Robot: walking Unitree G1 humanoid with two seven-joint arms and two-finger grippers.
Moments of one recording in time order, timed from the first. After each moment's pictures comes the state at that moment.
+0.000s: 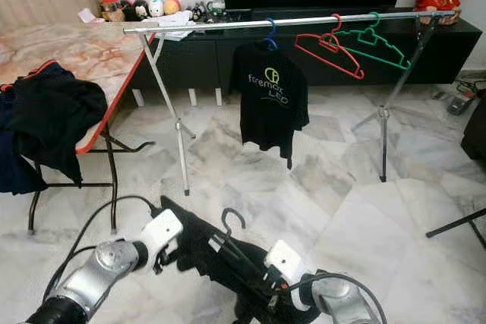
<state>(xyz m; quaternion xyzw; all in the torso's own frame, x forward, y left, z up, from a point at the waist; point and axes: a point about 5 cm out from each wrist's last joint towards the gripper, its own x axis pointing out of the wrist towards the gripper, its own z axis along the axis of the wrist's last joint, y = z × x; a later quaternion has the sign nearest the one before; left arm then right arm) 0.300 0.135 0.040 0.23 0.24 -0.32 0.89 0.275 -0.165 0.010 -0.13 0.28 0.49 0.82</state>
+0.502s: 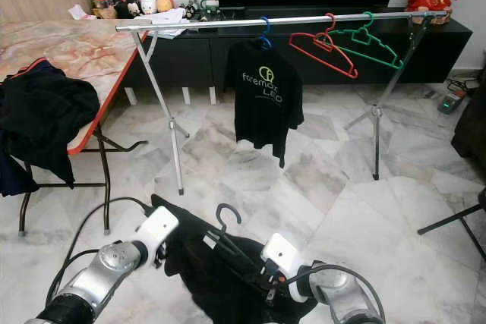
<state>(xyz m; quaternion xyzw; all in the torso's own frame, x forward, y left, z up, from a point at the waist) 0.318 0.149 0.046 0.21 0.22 -0.19 0.93 0.283 -0.158 0.019 -0.13 0.27 0.51 0.81</state>
